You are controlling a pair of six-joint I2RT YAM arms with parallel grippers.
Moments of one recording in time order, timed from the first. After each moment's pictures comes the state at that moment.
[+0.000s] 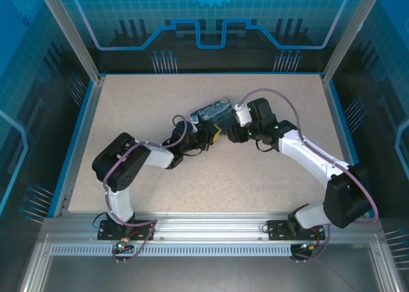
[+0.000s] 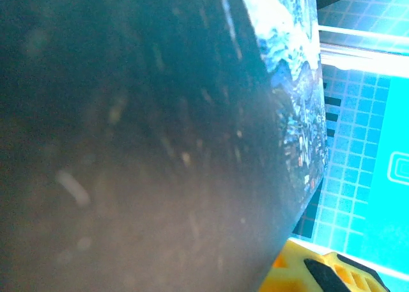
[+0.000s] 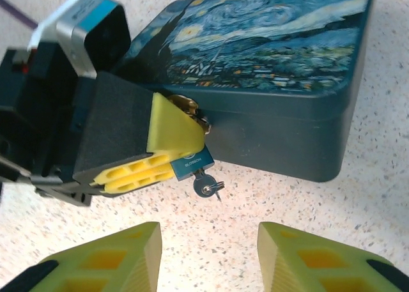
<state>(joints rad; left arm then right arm) -0.57 1.86 0.78 0.83 0.32 -1.61 0.48 1.42 1.05 -0.45 -0.20 0.02</state>
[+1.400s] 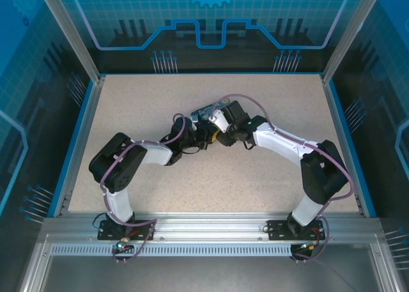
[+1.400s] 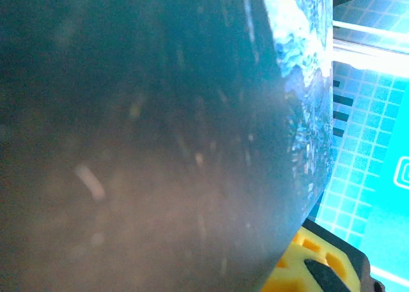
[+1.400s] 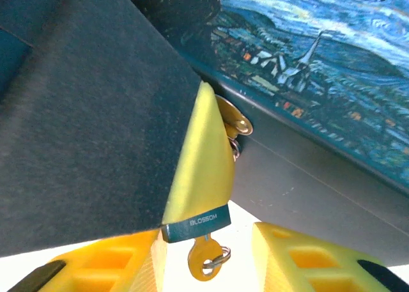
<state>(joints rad) -0.54 1.84 0.81 0.71 0.39 -1.63 0.62 1.68 1.20 -0.50 0.05 -0.29</state>
